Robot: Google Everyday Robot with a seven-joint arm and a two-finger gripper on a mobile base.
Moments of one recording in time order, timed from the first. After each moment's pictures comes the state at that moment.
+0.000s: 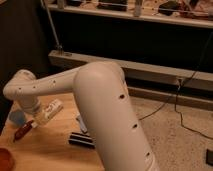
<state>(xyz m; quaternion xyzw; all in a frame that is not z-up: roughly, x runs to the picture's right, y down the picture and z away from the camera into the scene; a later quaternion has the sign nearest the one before) -0.377 0.142 0.764 -0.27 -0.22 -0.39 0.86</state>
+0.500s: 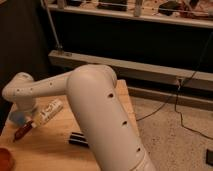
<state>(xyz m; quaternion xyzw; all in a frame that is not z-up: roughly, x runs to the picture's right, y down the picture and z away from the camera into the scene) -0.399 0.155 0.779 -0.27 -0.22 -0.40 0.85</state>
